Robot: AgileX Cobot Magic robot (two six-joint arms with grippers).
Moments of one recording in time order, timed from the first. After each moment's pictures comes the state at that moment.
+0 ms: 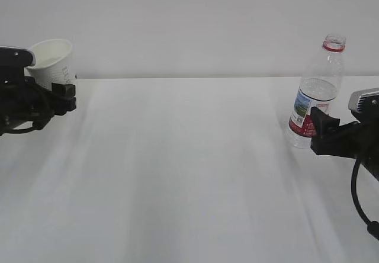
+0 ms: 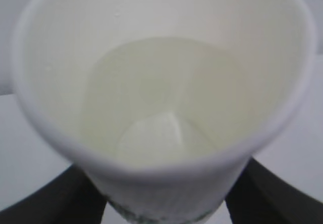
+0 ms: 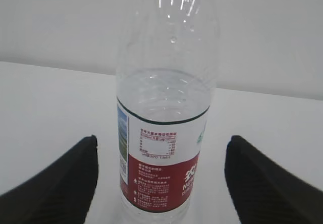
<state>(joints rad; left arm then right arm) -0.15 1.93 -0.78 -0.03 -0.72 0.02 0.21 1.78 -0.33 0.15 -1.14 -0.13</state>
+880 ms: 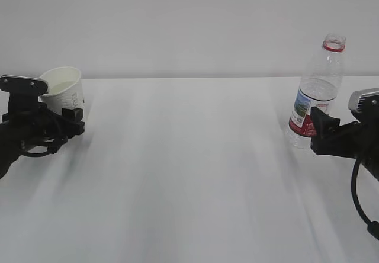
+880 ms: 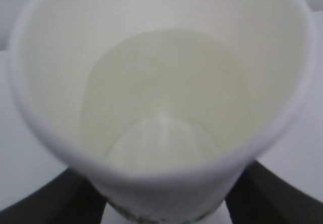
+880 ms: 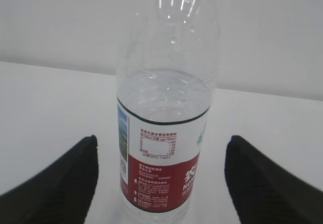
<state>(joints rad) -0.15 2.11 -0.78 -0.03 -0.85 0.02 0.21 1.78 -0.33 0.15 -1.14 -0.13</state>
